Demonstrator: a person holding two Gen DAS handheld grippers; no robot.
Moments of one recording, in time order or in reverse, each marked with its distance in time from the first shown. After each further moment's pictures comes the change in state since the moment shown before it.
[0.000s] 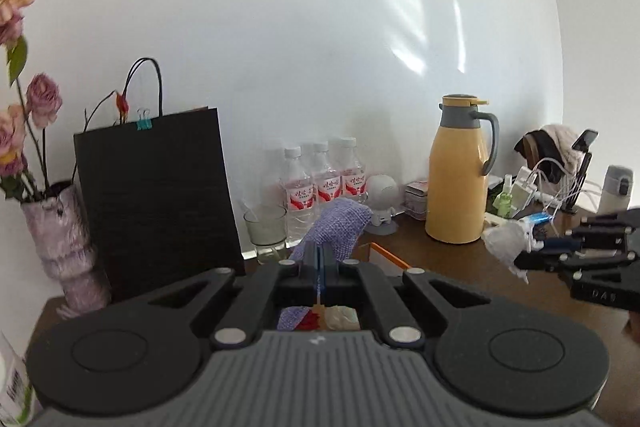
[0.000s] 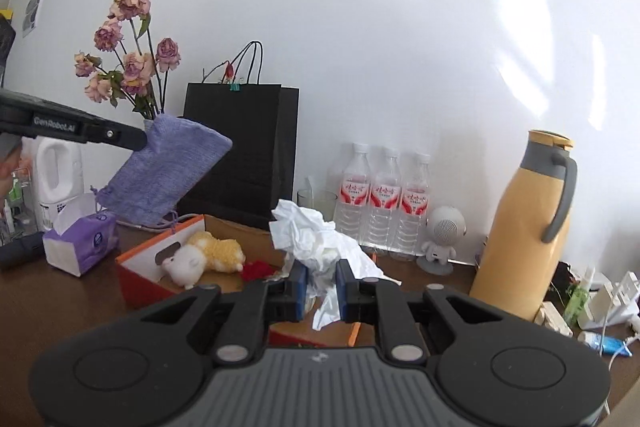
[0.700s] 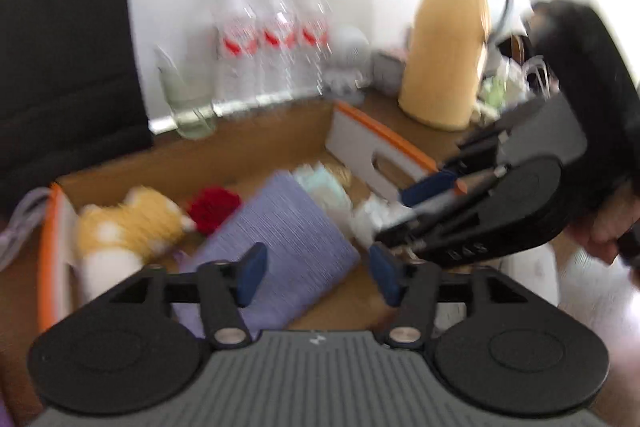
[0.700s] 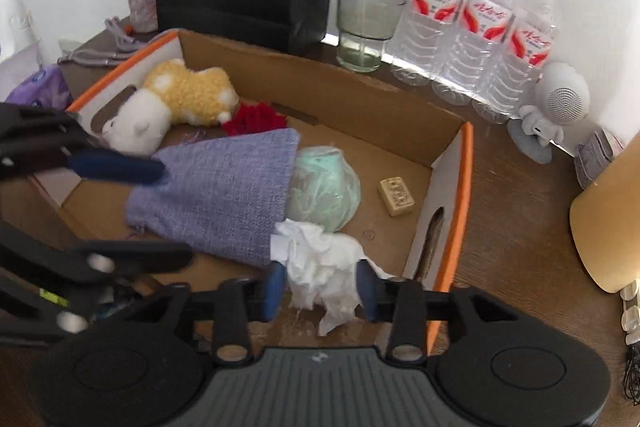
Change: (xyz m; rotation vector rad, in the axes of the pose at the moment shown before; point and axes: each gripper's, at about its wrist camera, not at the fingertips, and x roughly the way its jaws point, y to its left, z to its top) left arm 0.145 0.018 -0.069 -0.085 0.337 -0.201; right arm 0.223 0.006 -0.007 -0.039 0.658 0.128
